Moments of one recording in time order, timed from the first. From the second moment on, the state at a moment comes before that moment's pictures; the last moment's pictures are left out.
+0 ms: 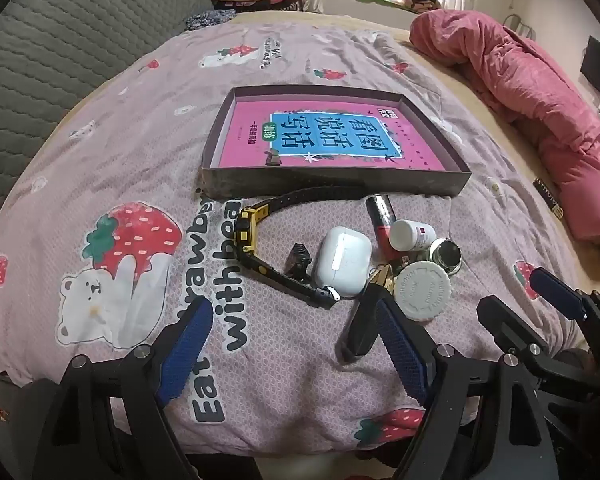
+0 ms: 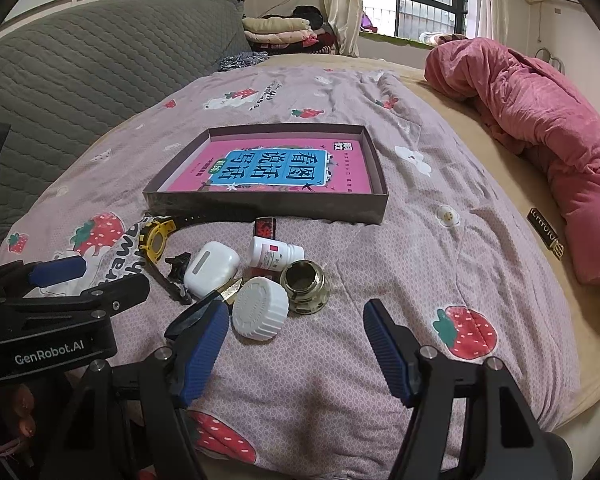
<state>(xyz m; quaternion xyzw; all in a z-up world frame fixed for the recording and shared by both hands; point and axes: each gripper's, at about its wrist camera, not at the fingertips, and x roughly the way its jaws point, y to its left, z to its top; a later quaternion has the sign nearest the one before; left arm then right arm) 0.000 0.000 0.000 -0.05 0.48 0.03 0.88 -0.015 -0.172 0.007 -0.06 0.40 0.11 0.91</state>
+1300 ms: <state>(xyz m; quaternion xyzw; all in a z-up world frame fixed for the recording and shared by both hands) 0.001 -0.003 -0.007 -0.04 0.48 0.02 0.88 -0.014 -0.171 0.006 -0.07 0.40 0.11 0.91</state>
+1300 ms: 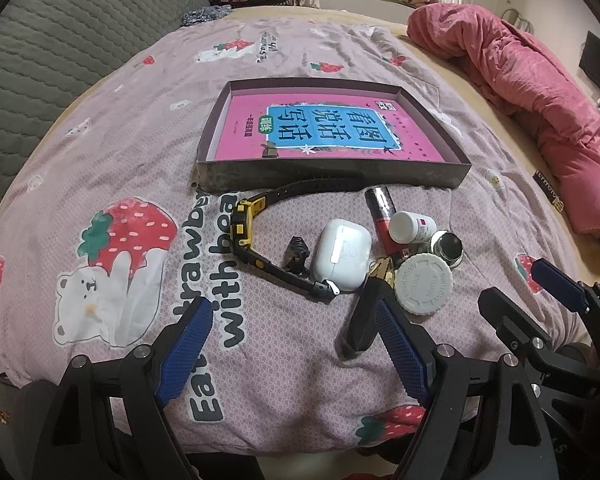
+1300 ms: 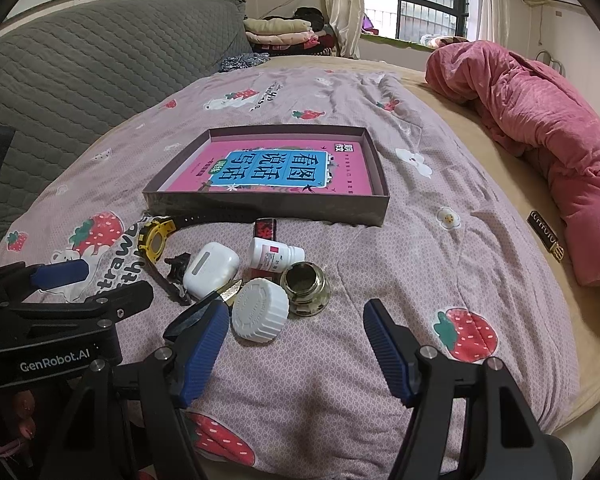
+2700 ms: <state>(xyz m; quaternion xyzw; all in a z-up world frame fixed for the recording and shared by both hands) 0.047 0.063 -0.038 -0.10 0.50 0.10 0.86 0.020 -0.188 -0.023 -0.05 0.41 0.09 0.90</state>
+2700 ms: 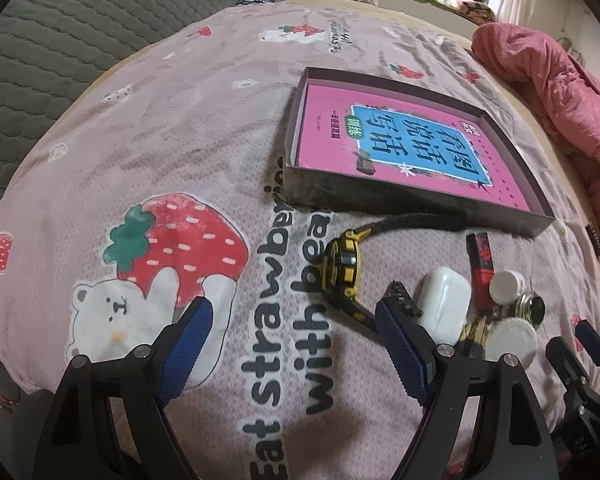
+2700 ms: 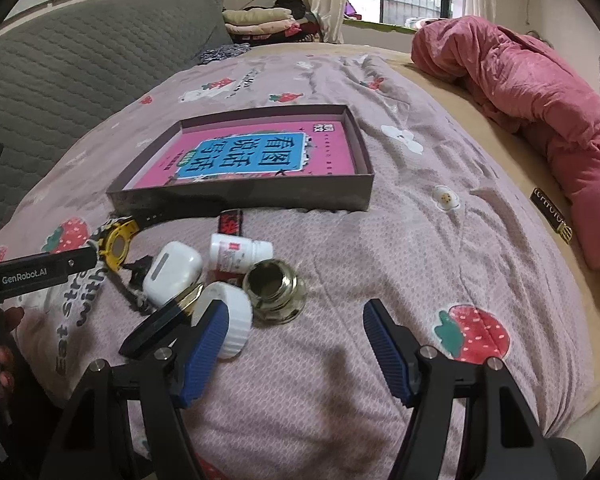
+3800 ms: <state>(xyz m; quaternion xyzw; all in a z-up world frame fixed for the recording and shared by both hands) 0.085 0.064 -0.062 -0.07 0.52 0.11 0.84 0.066 -0.183 -0.047 -0.09 0.46 0.08 0.88</state>
